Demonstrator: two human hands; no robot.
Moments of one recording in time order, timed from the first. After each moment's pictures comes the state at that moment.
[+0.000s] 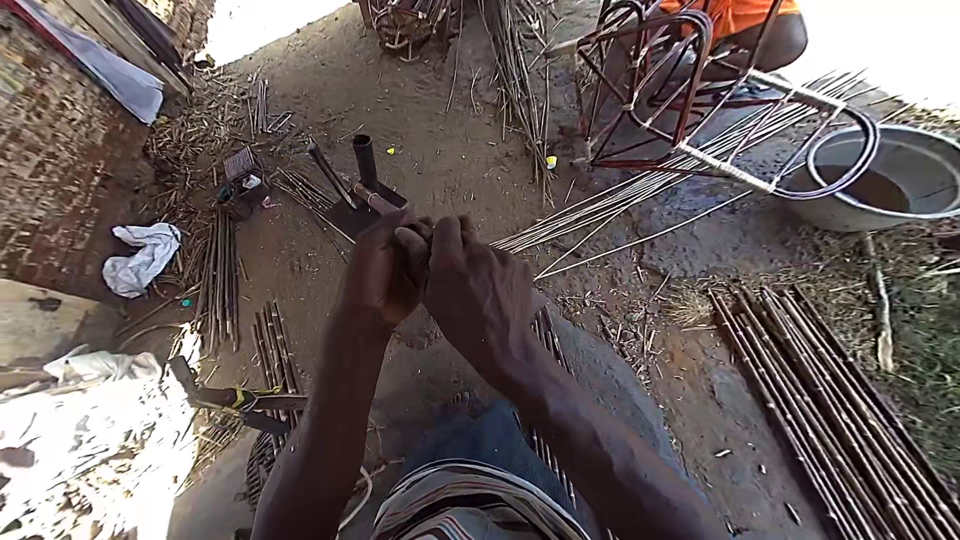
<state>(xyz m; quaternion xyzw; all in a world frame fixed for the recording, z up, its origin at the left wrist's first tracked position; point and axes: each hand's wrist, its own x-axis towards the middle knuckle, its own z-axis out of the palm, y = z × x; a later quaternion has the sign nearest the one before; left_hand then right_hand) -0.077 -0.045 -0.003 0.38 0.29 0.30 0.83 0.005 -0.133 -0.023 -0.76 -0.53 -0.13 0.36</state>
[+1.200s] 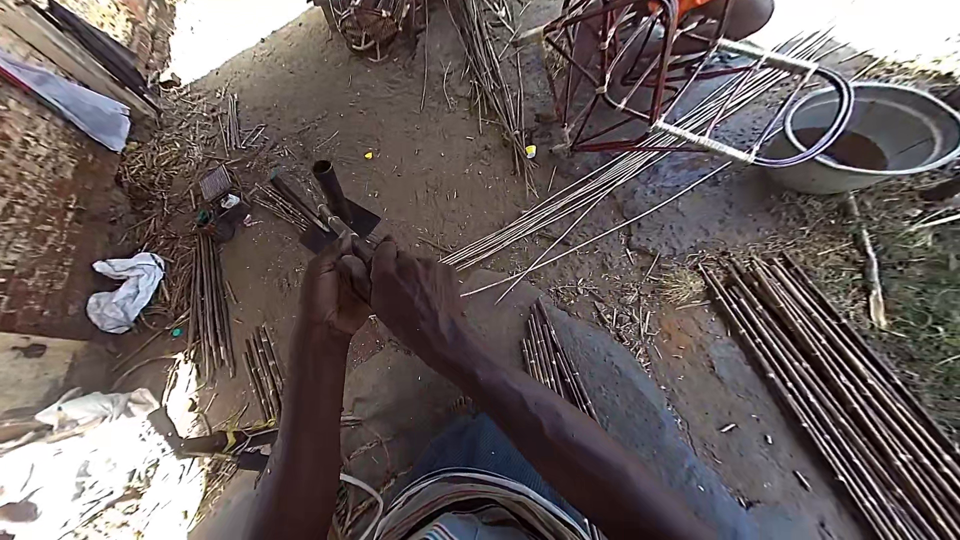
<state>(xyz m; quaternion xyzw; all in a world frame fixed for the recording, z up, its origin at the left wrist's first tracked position) -0.073 0.020 -0.040 0.36 0.37 0.32 0.79 0.014 -0.068 -0.052 -0.77 -0.55 -0.01 0.32</state>
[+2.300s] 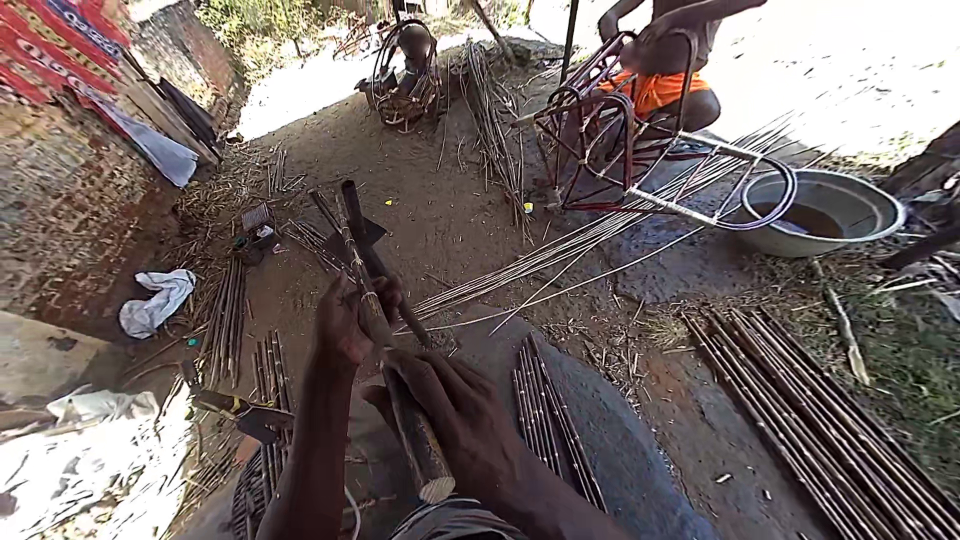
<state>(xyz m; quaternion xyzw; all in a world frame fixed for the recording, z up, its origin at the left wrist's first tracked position) -0.115 -0.132 -0.009 0.36 0.42 0.34 0.76 -0.026 -0.318 -0.028 -0.52 -0.65 -0.07 0.55</state>
